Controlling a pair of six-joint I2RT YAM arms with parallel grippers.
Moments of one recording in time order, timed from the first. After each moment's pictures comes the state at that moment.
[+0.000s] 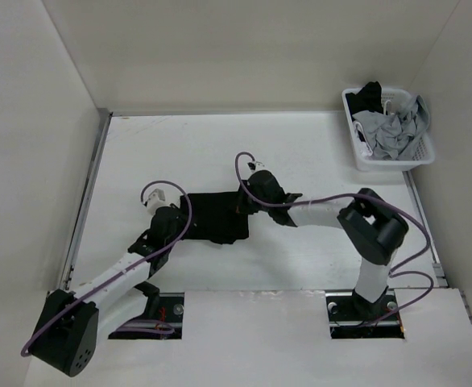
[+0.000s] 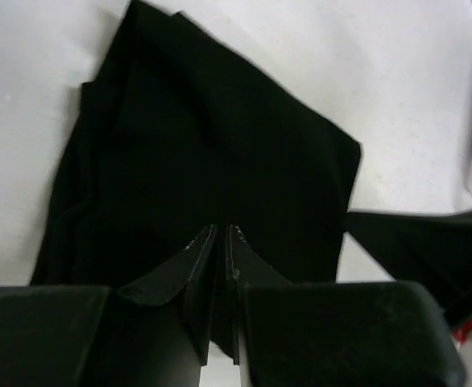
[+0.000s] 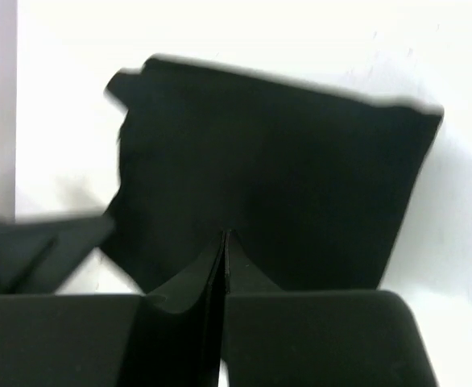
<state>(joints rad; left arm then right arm) -0.44 0.92 0.25 0.12 -0.20 -1.00 0.81 1.80 0.98 0.27 -0.06 0.81</state>
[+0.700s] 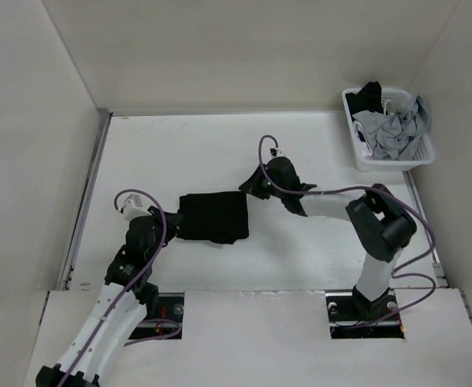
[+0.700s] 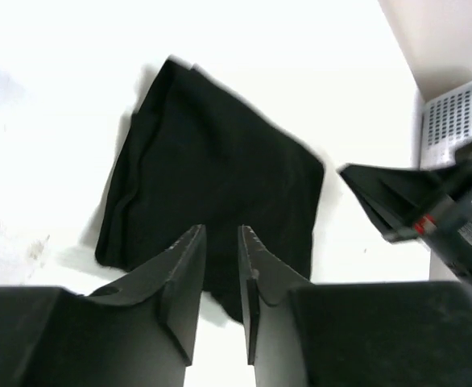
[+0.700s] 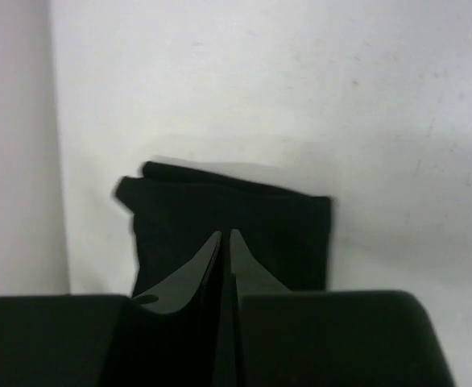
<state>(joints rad) -0.30 0.44 0.24 -0.23 -0.15 -0.96 0.65 1.85 1.00 0.34 -0.10 0.94</state>
